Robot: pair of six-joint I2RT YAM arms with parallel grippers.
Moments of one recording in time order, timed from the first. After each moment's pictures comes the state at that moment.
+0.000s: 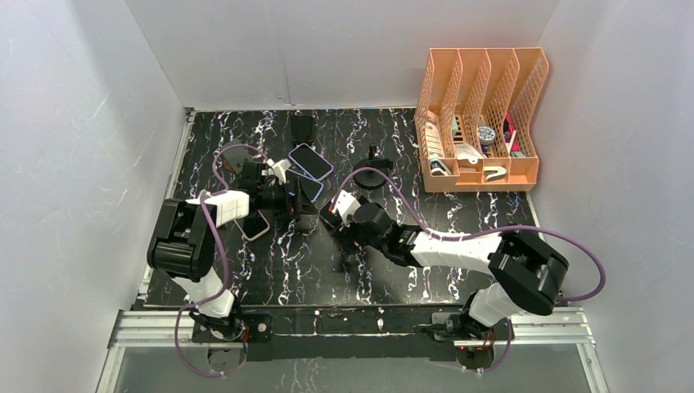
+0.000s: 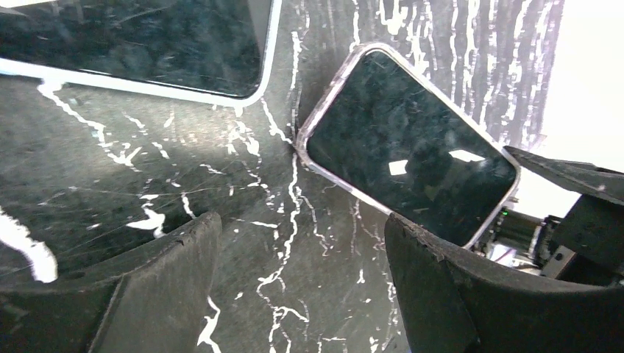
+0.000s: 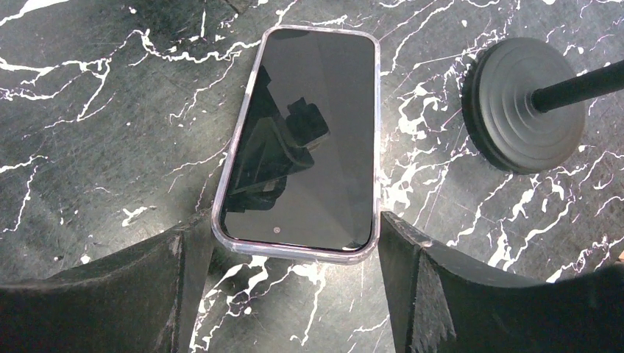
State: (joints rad) left arm -0.19 1.68 0.83 -0.10 0.68 -0.34; right arm 1.04 1.48 0.73 0.16 0.24 -0.14
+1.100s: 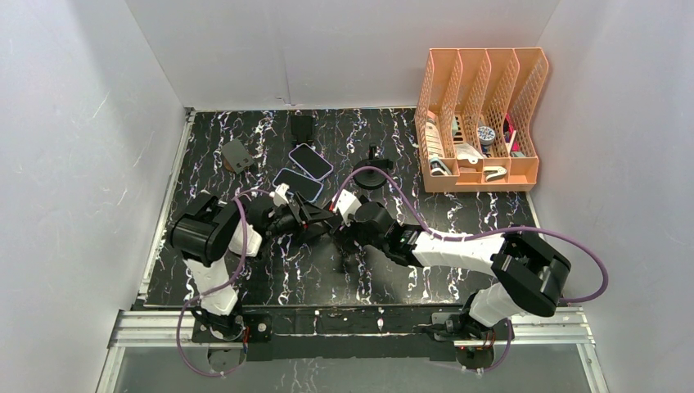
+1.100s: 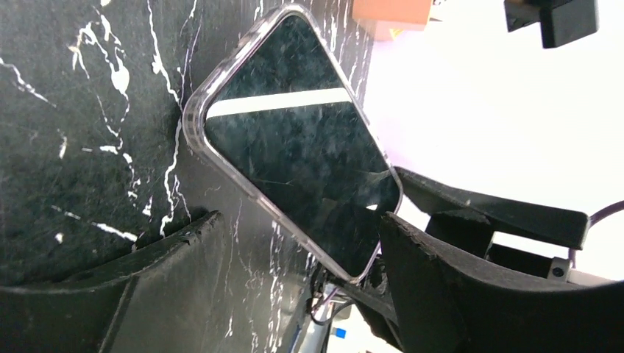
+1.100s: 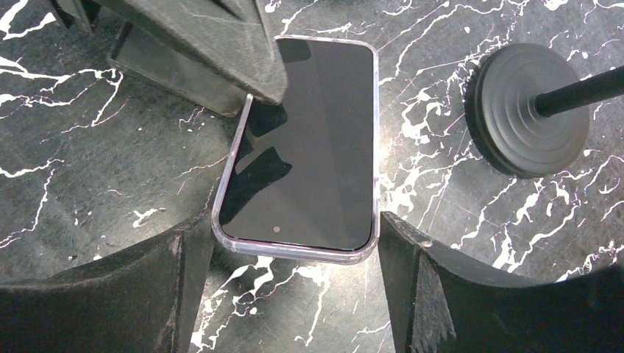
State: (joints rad) left arm -0.33 1.82 0.38 1.02 0.68 -1.21; right arm 1.04 1.46 0.72 0.16 0.22 -0.13
